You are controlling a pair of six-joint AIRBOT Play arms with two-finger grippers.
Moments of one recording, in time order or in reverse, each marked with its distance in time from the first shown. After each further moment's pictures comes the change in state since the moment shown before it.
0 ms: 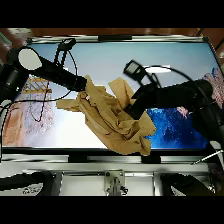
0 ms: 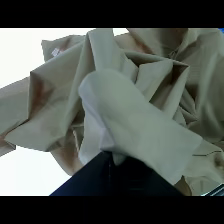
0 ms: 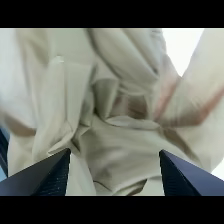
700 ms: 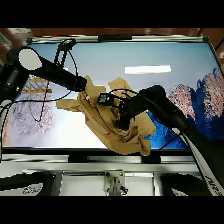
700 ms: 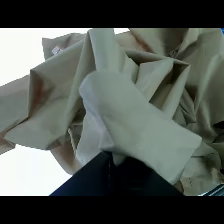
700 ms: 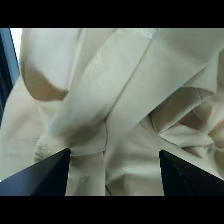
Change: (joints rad) left arm 0.002 -0.001 0.000 0.004 -0.005 -0.005; right arm 0.141 -0.248 0.003 -0.078 -0.054 -0.193
